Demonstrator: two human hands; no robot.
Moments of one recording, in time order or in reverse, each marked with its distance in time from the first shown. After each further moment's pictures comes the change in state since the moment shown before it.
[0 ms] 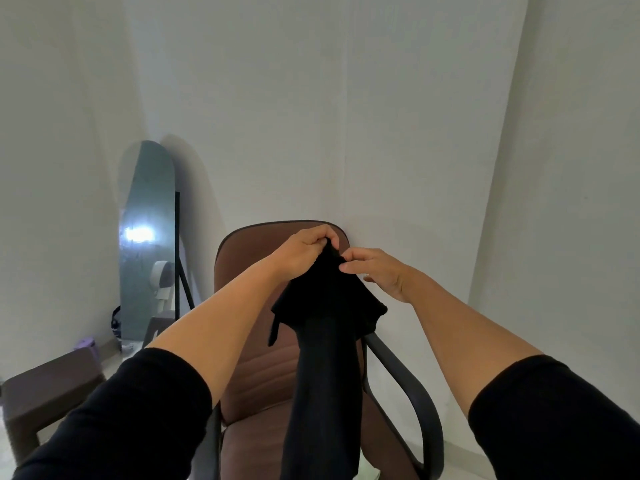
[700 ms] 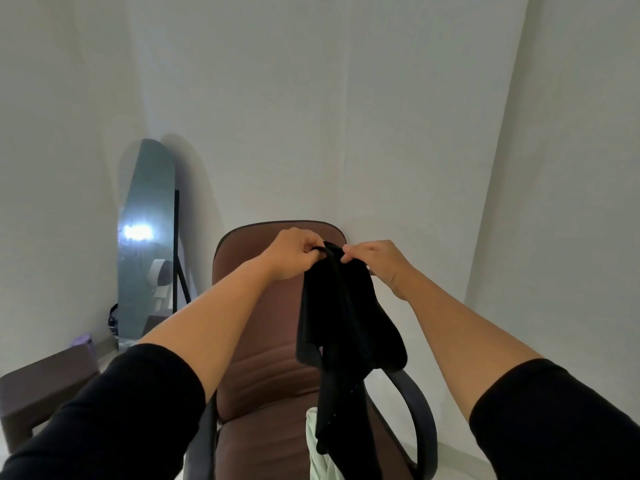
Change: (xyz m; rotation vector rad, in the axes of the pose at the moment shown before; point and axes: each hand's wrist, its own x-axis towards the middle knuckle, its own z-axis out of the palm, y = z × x) left_hand -0.009 0.002 -0.006 0.283 0.072 -0.023; right_hand 0.007 0.010 -0.006 -0.004 0.307 -0.083
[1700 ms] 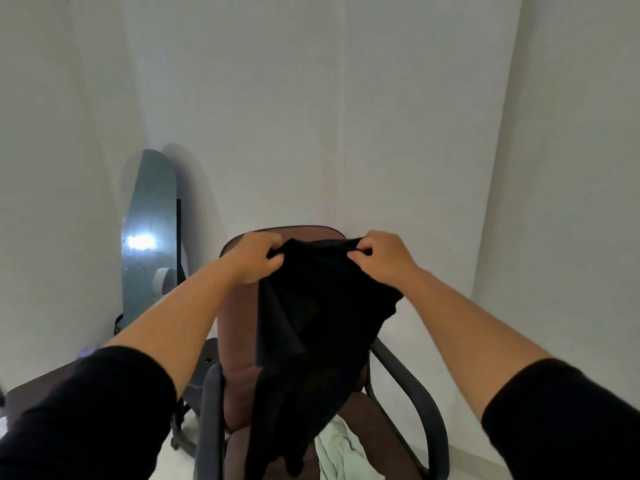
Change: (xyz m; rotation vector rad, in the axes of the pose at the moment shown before) left_hand -0.006 -0.051 -0.036 0.292 0.036 -0.066; right_hand 0.012 -0.010 -0.002 -0.713 0.161 -0.158
